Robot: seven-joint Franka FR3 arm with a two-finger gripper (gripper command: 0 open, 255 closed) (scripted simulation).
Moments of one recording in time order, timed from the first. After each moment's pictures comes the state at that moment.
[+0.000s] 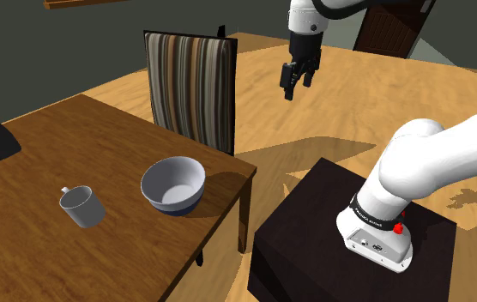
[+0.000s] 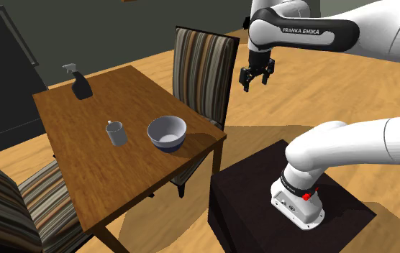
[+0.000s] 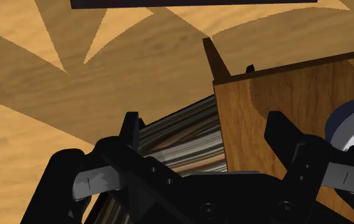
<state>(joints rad) 0.01 -0.76 0.06 -2.45 -0.05 1.67 0.11</state>
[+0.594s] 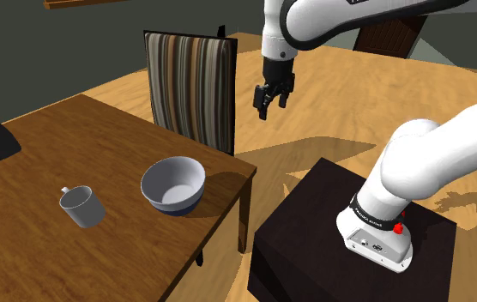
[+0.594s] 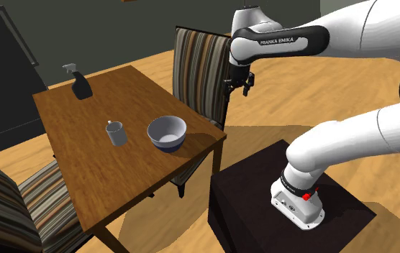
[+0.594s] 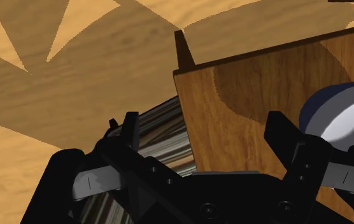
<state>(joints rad) 0.05 -0.61 0.12 -2.50 0.05 1.87 0.20</state>
